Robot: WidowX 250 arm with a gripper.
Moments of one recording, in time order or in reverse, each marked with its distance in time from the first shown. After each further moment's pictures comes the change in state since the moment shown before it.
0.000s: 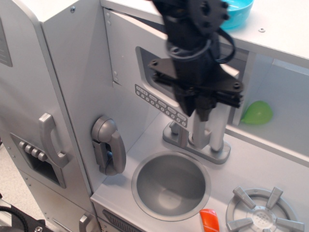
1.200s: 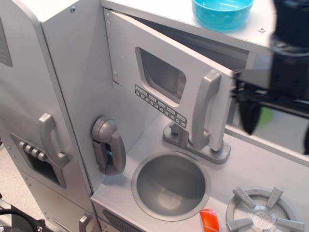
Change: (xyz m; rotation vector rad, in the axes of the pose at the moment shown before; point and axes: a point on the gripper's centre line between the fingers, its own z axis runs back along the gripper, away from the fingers) arm 0.001 -0.102 0.001 -0.041 0.200 -0.060
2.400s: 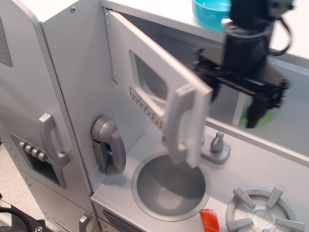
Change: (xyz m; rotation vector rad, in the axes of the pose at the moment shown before) arm 0.005 0.068 0.001 0.089 -0.014 -0.104
